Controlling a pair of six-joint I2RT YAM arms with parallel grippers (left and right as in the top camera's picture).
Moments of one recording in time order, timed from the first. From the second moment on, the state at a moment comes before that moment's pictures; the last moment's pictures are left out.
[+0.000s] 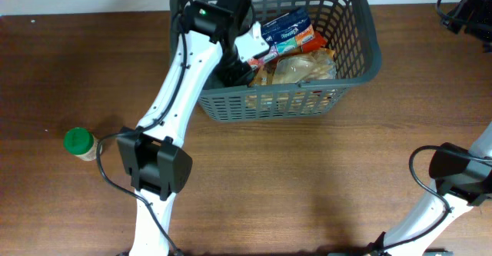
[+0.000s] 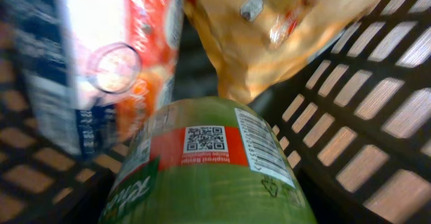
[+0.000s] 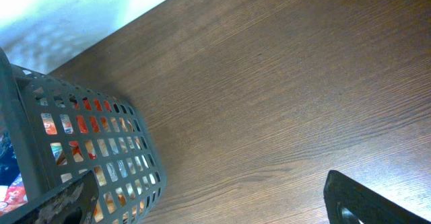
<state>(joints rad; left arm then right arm) -0.42 2.25 2.35 -1.49 0.05 0.55 -0.44 2.13 2.74 -1.64 -0.24 0.11</state>
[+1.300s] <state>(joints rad) 0.10 2.18 2.90 -1.68 -0.11 -0.06 -0.44 2.13 2.74 -1.64 -0.25 0.11</state>
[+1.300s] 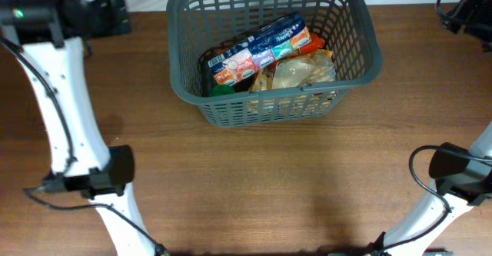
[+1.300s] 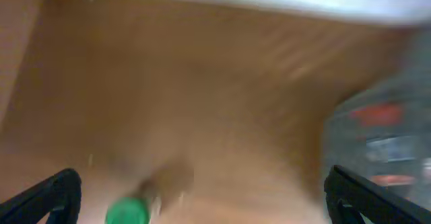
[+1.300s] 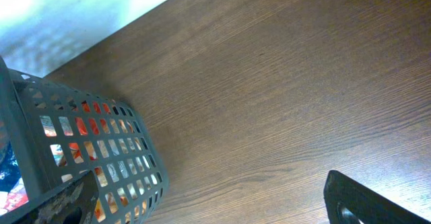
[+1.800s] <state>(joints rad) 0.42 1.85 1.99 -1.58 -0.01 0.05 -0.44 2.13 2.74 -1.64 -0.25 0.11</state>
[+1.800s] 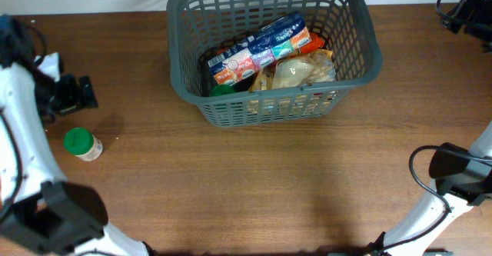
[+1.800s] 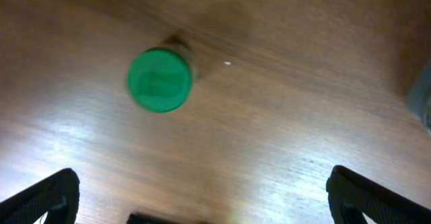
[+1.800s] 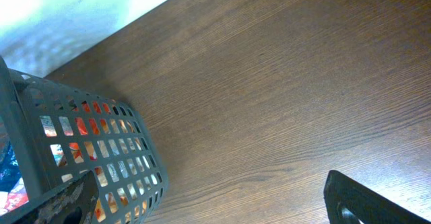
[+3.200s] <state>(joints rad) 0.56 2.03 1.40 -0.96 -0.01 0.09 -0.44 2.13 2.74 -1.64 -0.25 0.11</state>
